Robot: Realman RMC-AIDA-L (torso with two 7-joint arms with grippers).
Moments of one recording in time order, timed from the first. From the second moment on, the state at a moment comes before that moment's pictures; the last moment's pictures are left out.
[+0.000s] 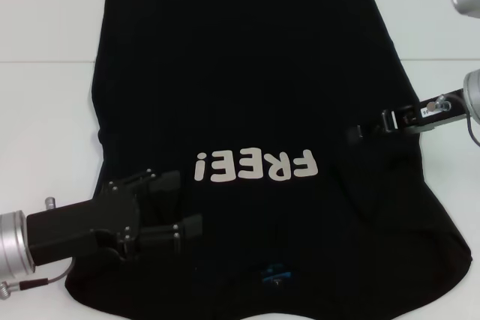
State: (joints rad) left arm -0.44 -2.08 0.52 0.51 1.99 1.73 -1.16; right arm 0.84 2.02 -0.76 -0.77 -2.50 -1.37 2.43
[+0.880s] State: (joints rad) left arm -0.46 -1.94 0.49 0.84 2.33 1.76 -2.35; right arm 0.59 2.09 -0.70 -0.51 -2.02 -1.42 1.15
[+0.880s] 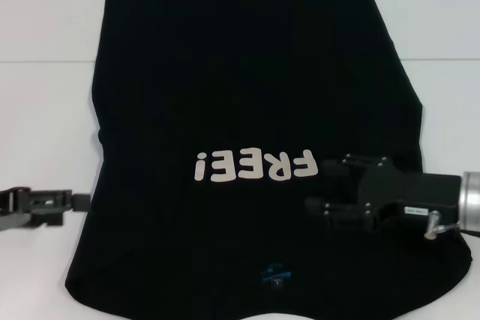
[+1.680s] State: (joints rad) left arm -0.54 -1.98 0.67 0.90 2.59 1.73 -2.40; right arm 0.63 2.08 -0.68 -0.48 -2.00 -1.36 1.12
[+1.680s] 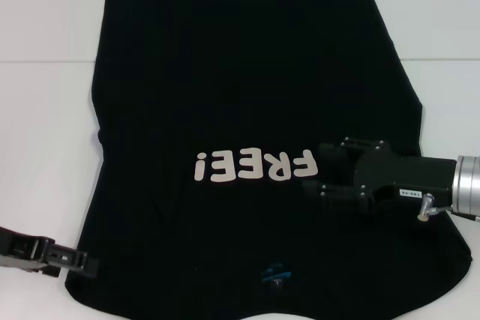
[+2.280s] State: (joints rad) left arm -0.54 -1.98 0.66 0.85 2.65 1.67 -2.43; right arm 0.64 2.07 -0.67 -0.47 -2.00 -1.35 1.12
